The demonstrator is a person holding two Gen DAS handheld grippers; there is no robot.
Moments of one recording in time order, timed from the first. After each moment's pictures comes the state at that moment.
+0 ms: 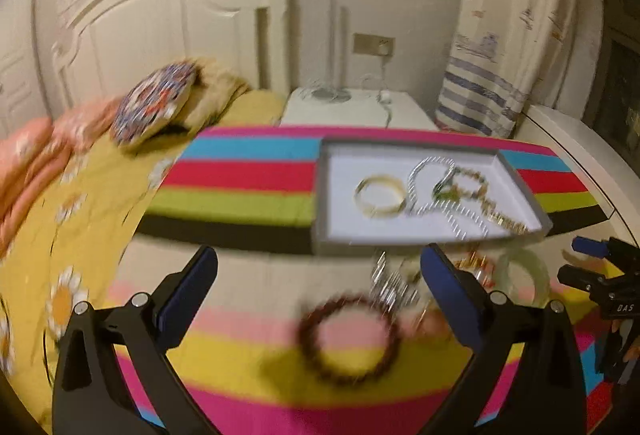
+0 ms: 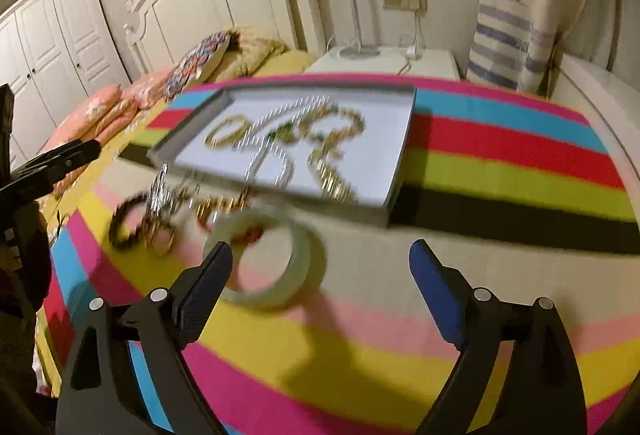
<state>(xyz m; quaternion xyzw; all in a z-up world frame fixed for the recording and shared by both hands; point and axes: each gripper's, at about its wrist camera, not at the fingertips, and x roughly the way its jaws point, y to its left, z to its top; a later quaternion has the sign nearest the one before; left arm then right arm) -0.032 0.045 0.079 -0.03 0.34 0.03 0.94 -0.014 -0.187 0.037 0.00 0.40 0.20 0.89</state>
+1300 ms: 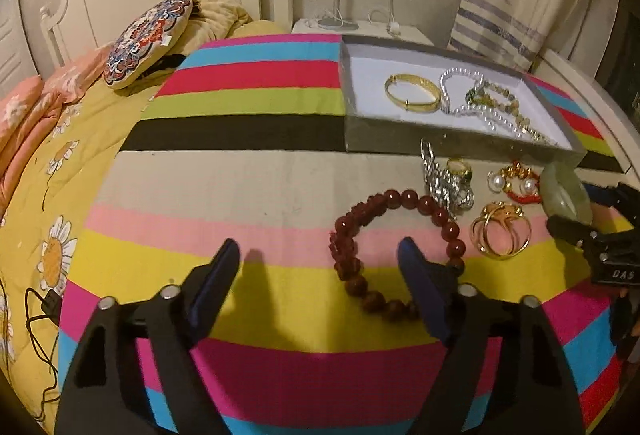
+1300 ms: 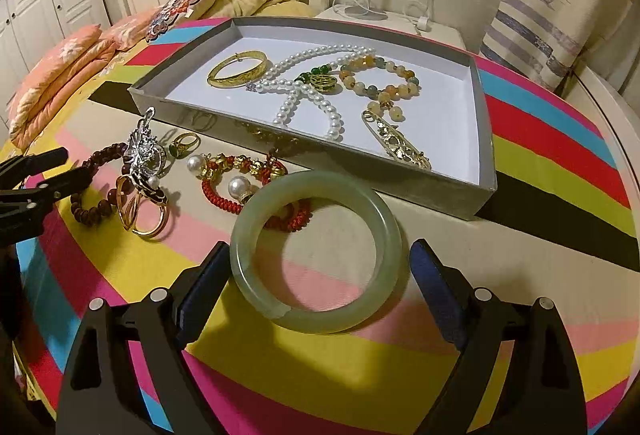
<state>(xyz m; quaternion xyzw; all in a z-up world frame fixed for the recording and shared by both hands) -0.017 0.056 0.013 -0.01 0.44 0.02 0.90 0.000 -0.111 0.007 -0.09 0.45 0.16 0.87</state>
